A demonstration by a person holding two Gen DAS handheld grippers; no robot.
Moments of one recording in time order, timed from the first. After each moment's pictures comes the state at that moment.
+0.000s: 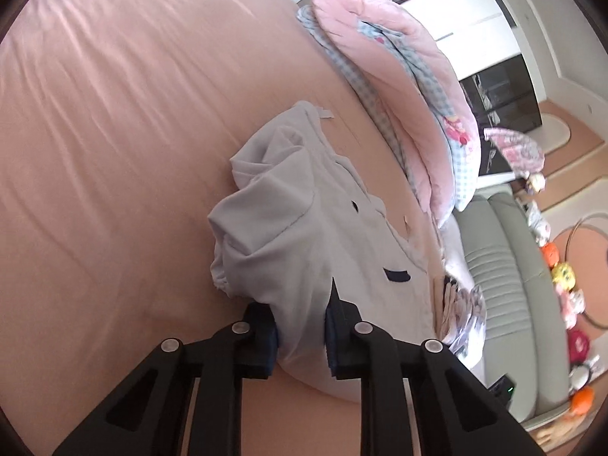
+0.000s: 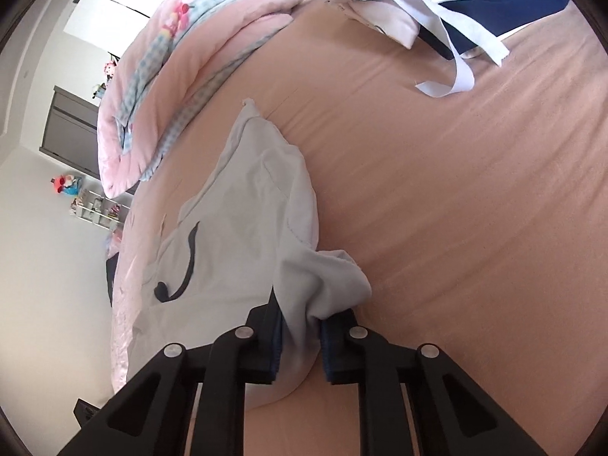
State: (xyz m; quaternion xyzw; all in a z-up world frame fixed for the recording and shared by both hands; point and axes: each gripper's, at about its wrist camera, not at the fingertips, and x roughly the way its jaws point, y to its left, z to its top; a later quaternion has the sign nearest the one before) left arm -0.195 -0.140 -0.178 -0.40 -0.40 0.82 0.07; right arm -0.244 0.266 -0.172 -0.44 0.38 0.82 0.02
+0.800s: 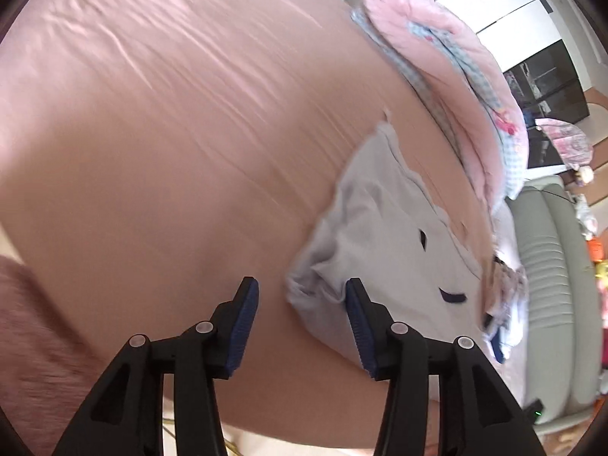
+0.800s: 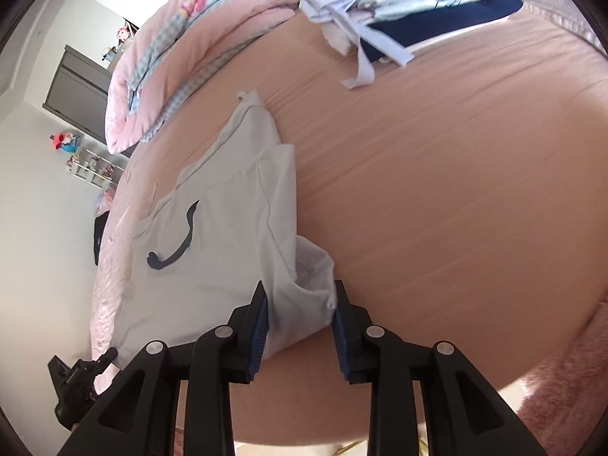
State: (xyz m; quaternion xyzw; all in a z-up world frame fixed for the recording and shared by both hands) left arm -0.100 -0.200 -0.153 -0.45 -0.35 0.82 -0.05; right arm -0.156 0.273 -0.142 -0.46 0.31 0.83 0.02
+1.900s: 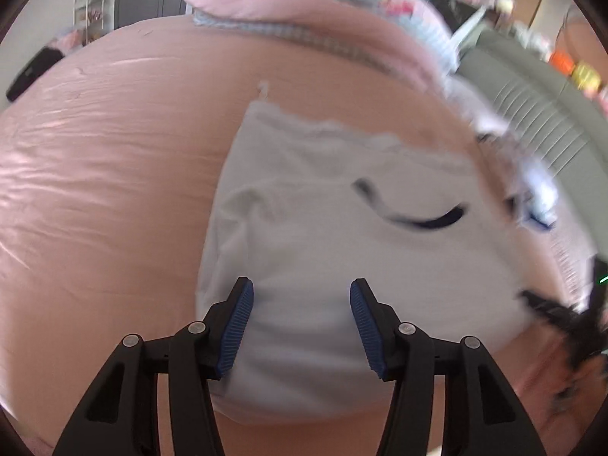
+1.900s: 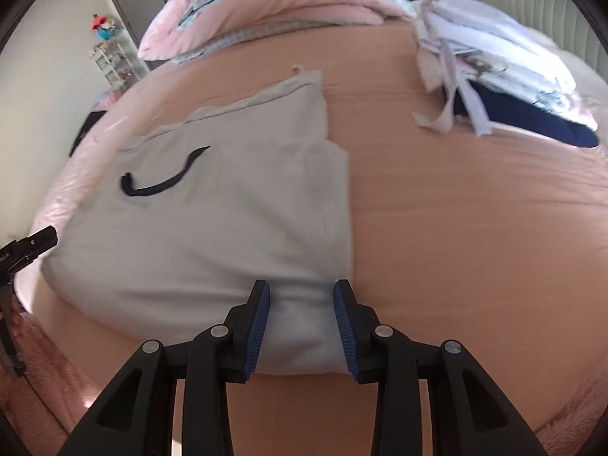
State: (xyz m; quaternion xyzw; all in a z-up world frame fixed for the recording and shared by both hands) left arm -0.181 -0.114 -0.168 -0.49 -0.04 0.87 0.08; right arm -0.160 0.249 -0.144 -0.50 0.08 0.86 -0.03
